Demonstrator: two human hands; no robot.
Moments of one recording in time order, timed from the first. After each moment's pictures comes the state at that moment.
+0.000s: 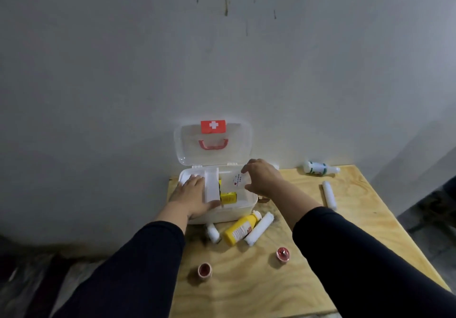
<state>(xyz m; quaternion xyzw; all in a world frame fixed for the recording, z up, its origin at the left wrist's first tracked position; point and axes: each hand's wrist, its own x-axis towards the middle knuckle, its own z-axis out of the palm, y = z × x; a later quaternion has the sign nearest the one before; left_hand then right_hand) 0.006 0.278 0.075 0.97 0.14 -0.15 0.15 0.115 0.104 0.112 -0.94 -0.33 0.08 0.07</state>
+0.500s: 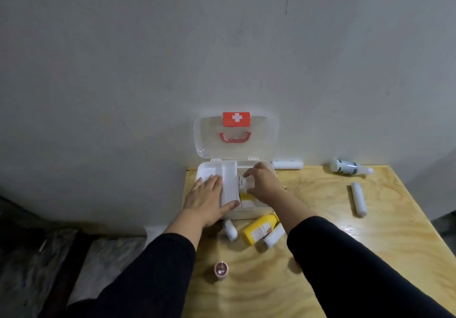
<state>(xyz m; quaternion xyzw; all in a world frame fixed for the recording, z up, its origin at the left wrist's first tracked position) -0.003 0.281 0.059 0.98 0.12 -0.15 0.09 0.118 0.150 0.053 -0.93 -0.29 0.15 0.18</state>
